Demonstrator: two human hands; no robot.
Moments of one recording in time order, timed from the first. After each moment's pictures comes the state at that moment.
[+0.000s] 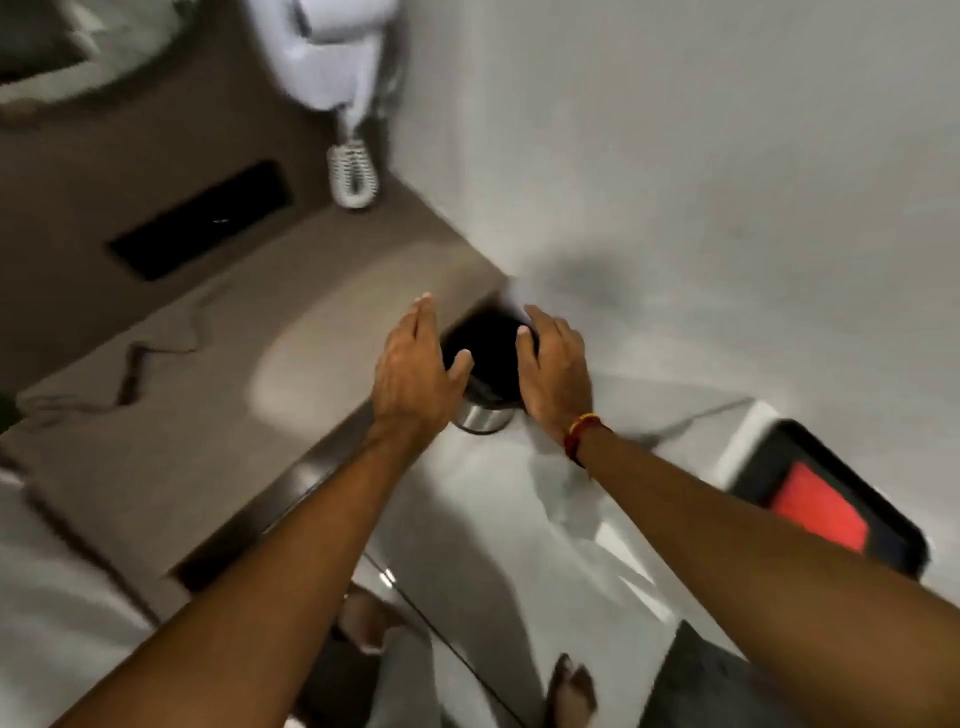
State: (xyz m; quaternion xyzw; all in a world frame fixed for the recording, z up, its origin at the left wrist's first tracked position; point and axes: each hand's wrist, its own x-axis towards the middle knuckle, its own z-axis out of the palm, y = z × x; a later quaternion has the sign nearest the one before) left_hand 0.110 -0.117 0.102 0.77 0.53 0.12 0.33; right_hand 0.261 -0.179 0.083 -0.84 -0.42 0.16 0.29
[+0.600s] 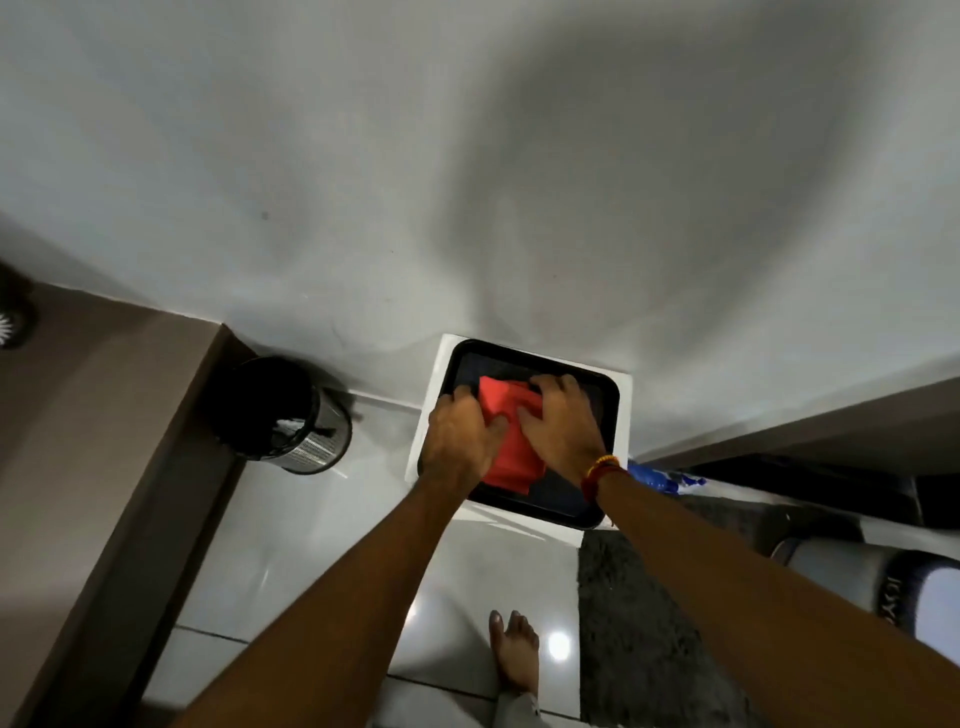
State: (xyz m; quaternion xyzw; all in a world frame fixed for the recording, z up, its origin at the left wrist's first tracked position) left_hand 0.412 -0.390 0.095 0.81 0.38 -0.10 0.43; right_hand 0.493 -0.504 0.089 -0.94 -0.18 0.22 0.20
